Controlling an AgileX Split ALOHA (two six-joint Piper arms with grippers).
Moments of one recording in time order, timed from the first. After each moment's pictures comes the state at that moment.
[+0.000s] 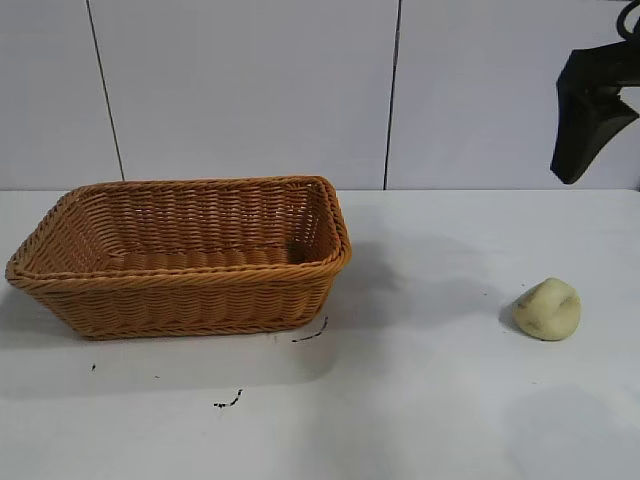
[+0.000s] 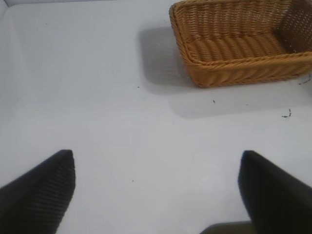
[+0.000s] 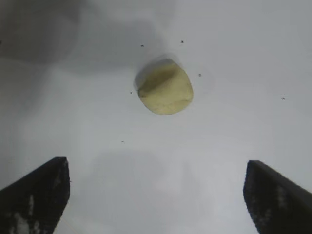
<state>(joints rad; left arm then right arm) -0.06 0.00 -0.50 0.04 1.06 0.03 0.12 1.73 -1.26 0.00 0.90 -0.12</state>
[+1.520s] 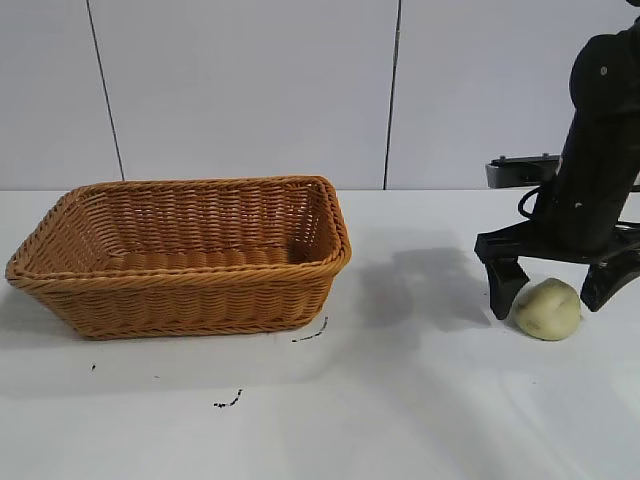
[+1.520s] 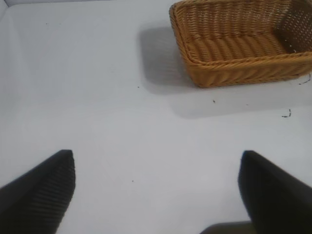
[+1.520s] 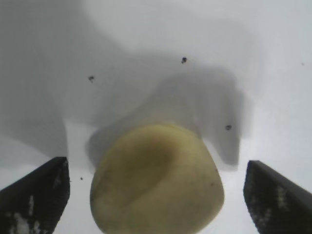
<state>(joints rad) -0.06 0.00 -0.50 0.04 1.06 0.03 0.12 2.07 -1.26 -0.04 0.70 0.01</state>
